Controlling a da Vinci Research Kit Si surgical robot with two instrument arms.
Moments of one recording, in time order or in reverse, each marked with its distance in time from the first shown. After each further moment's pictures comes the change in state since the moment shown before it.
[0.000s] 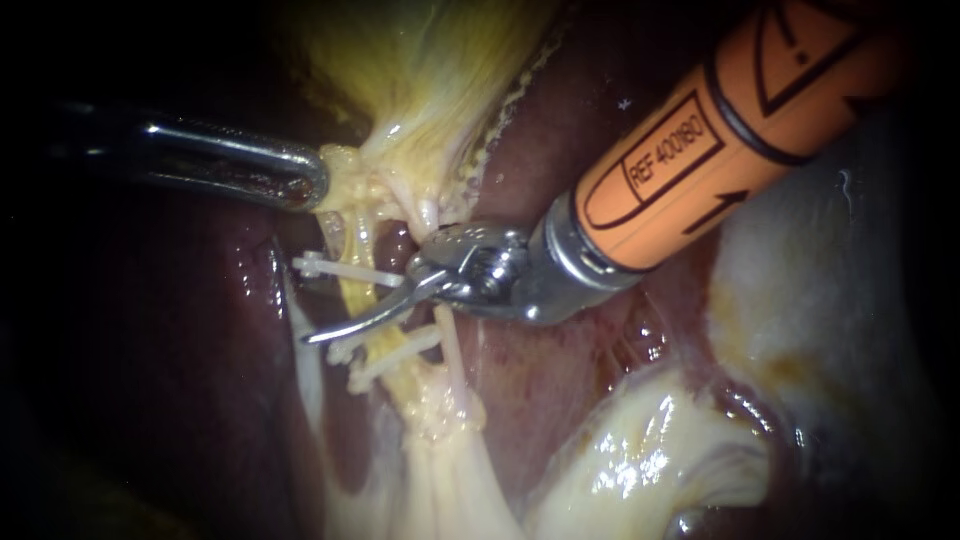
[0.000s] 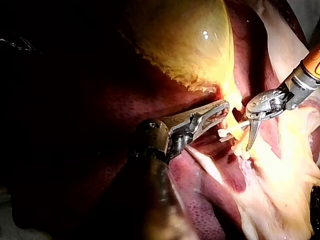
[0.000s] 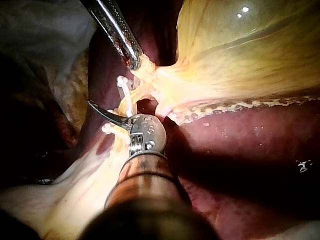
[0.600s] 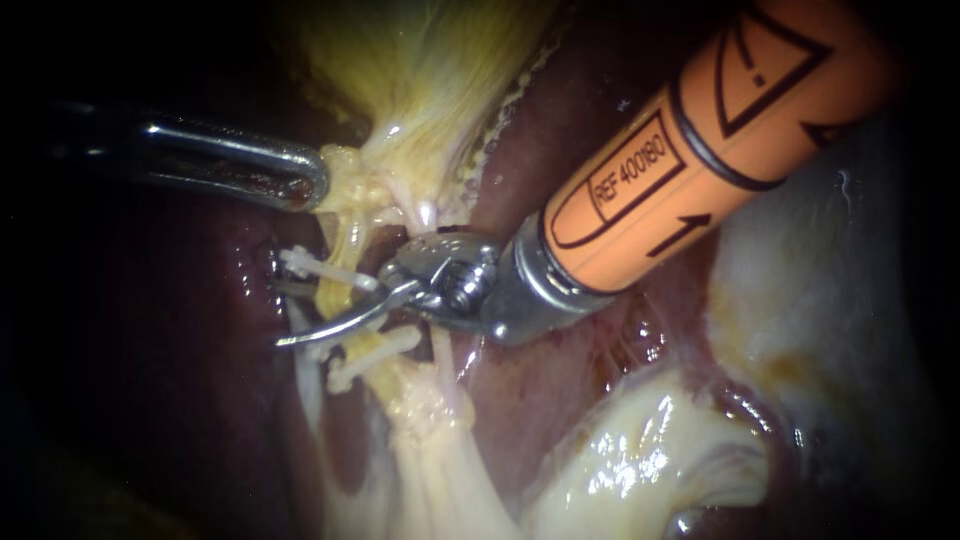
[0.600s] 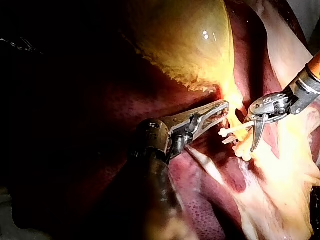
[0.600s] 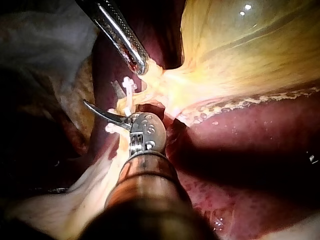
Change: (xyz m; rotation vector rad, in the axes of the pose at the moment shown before) right arm 0.002 -0.003 0.001 0.052 0.096 0.007; left arm 0.000 0.000 0.000 -0.001 0.000 0.000
